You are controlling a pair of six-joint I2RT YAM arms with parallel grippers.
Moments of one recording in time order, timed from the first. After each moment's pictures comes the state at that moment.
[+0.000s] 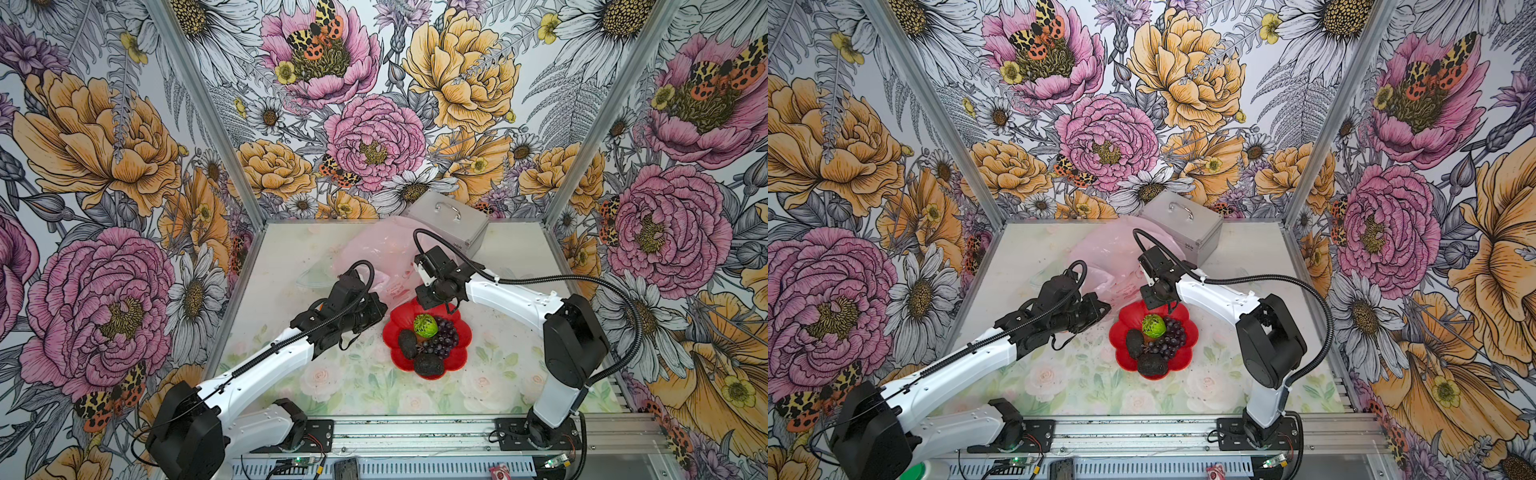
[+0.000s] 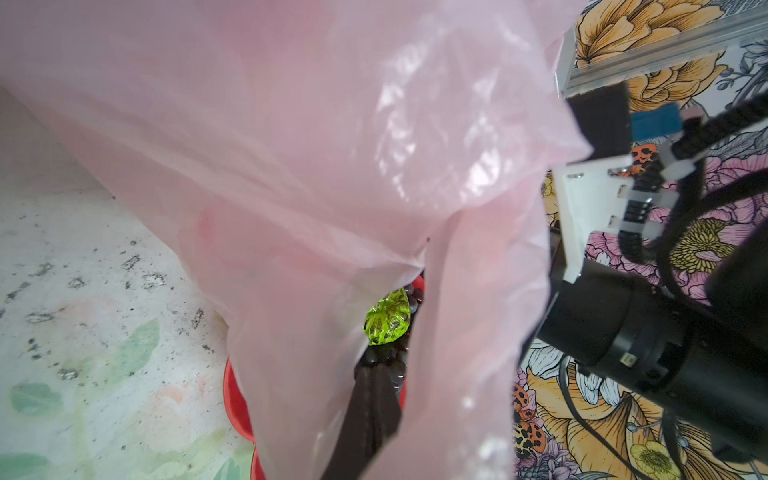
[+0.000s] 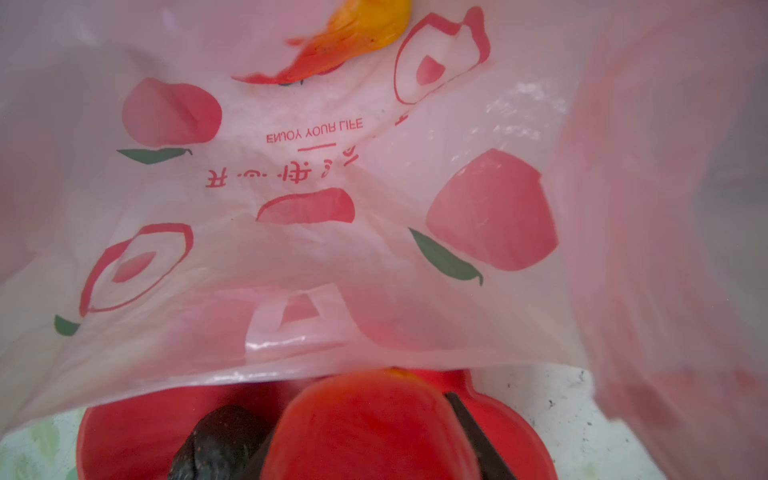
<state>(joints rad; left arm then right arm) -0.65 1.14 0.77 -0.28 0.12 -1.05 0.64 1.76 1.35 -0.70 0.01 0.21</state>
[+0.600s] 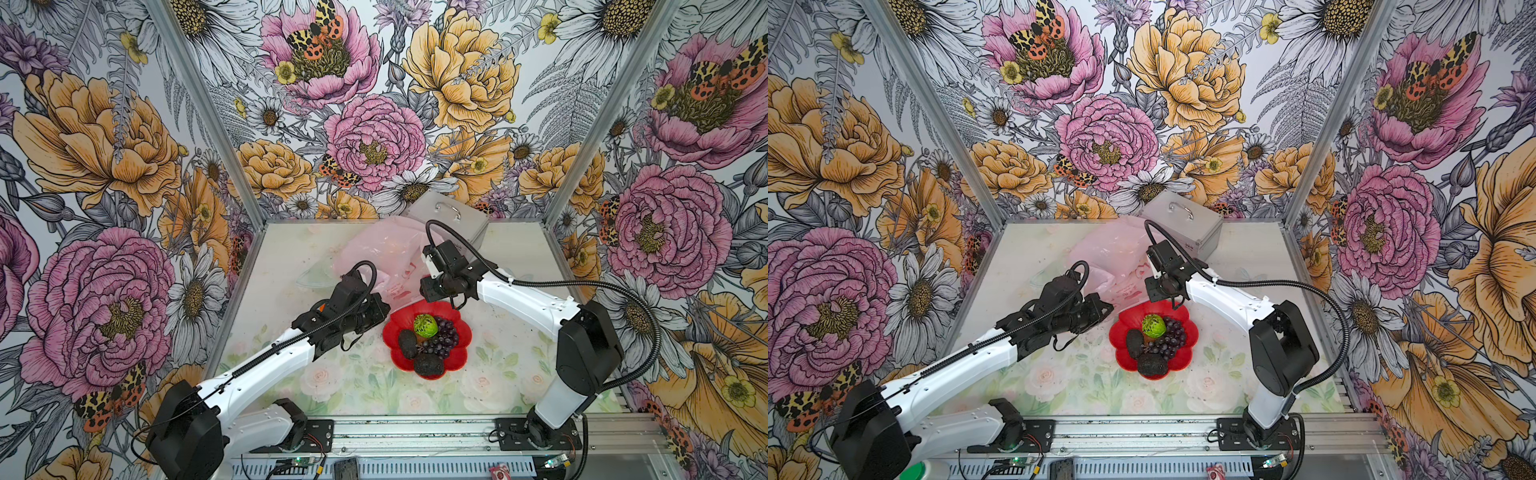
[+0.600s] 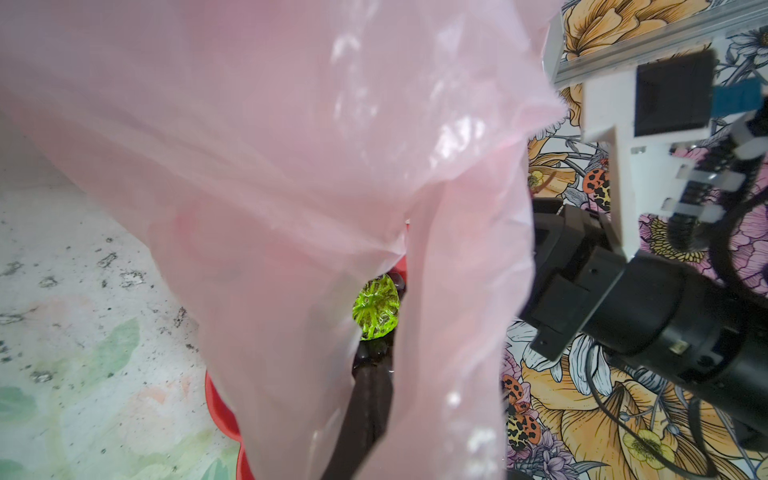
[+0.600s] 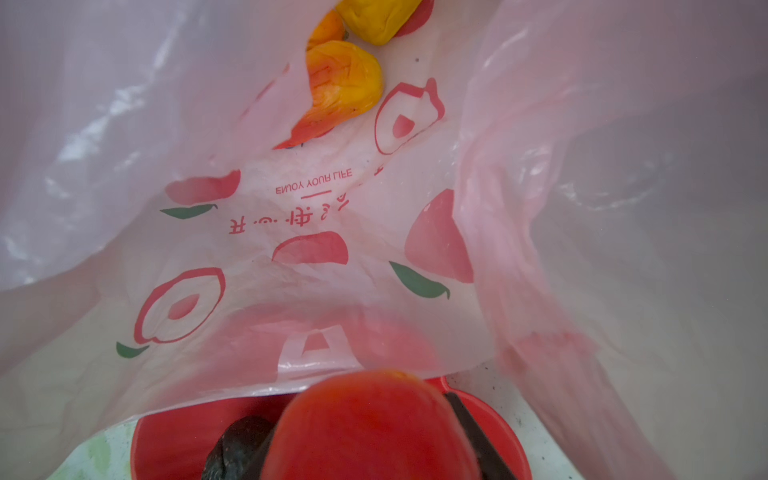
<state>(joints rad) -0.67 1.15 0.77 -0.26 0.12 -1.06 0.59 1.69 1.33 -0.66 -0.03 0.27</state>
